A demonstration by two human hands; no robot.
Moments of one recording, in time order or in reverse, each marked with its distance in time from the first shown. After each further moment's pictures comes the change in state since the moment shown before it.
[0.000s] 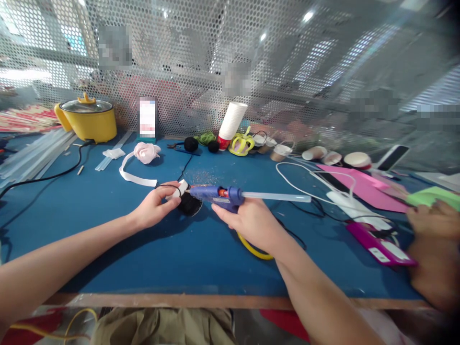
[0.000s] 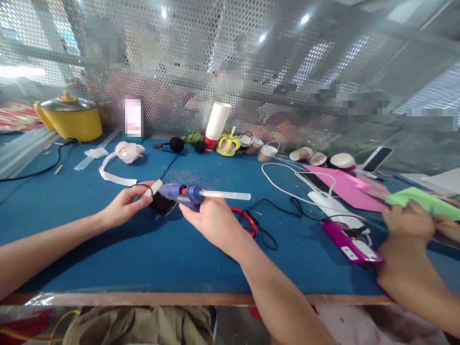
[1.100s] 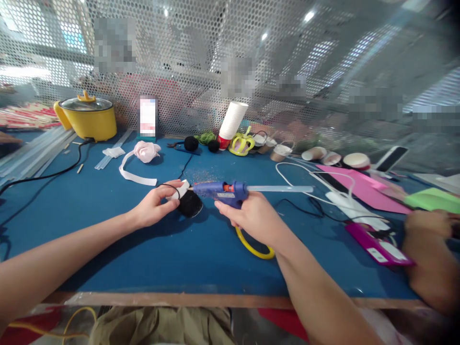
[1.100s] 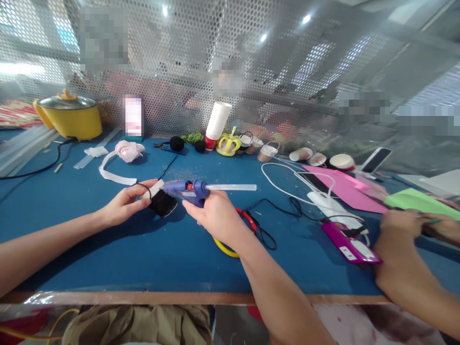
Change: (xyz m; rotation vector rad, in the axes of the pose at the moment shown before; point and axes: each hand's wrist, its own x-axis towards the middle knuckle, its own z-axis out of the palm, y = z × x) left_hand -0.001 -0.001 -0.004 -0.050 -0.063 0.019; right_hand 0.003 -0.003 -0.007 0.167 -0.021 0.165
